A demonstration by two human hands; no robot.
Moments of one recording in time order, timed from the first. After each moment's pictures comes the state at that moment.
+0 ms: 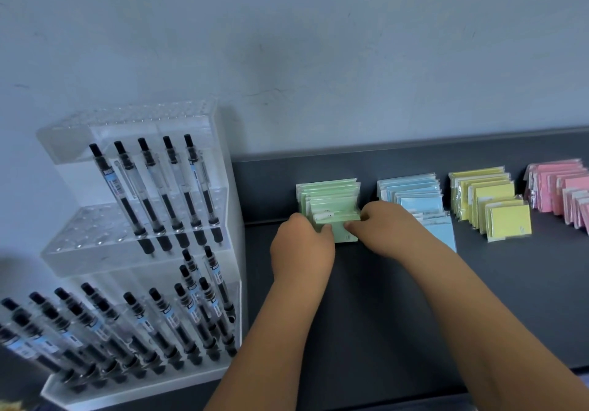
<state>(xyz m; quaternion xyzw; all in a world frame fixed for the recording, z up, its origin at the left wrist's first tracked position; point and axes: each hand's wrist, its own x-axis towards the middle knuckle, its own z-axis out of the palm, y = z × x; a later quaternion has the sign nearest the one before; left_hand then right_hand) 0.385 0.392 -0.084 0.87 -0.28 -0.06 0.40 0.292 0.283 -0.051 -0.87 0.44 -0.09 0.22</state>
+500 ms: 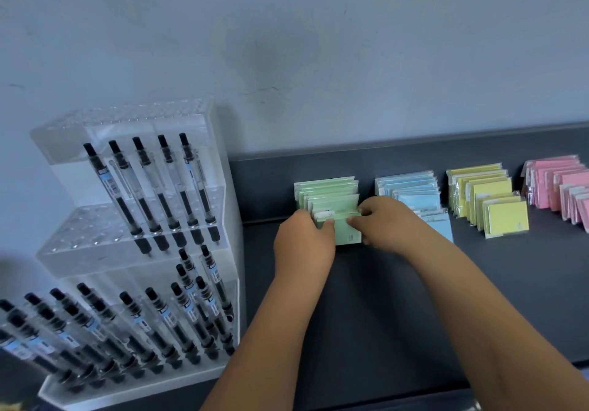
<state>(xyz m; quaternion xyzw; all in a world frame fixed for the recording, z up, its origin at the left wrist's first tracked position) 0.386 0.386 -0.087 0.85 -0.31 -0.08 0.43 0.286 0.279 -0.050 -0.85 0.41 -0.12 0.29</state>
